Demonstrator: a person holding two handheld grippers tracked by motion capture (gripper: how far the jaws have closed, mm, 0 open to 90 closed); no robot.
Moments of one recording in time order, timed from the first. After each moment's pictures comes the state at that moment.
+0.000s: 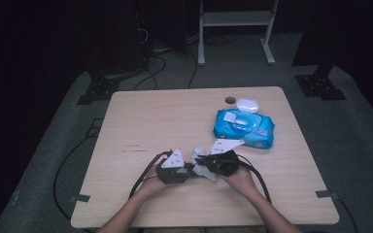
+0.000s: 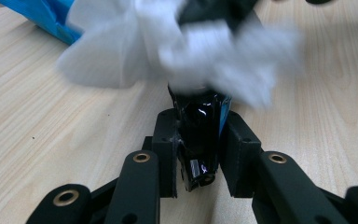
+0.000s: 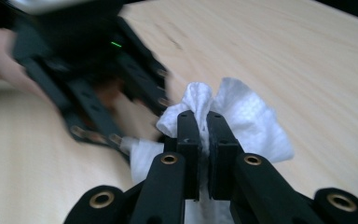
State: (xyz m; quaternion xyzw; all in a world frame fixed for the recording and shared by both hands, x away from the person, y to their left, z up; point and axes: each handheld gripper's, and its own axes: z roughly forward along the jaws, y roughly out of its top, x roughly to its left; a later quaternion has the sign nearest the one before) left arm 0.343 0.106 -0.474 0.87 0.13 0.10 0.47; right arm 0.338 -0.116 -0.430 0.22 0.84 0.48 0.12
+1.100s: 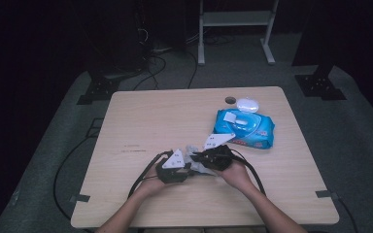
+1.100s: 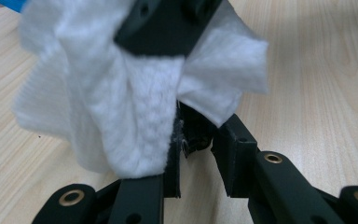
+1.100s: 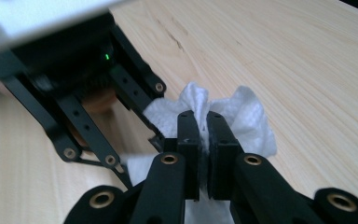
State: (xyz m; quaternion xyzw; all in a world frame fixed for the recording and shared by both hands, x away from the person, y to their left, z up) left arm 0.344 0.107 -0.473 0.88 0.11 0.11 0.46; right arm 0.352 -0.096 -0.424 0.21 0.86 0.45 0.11
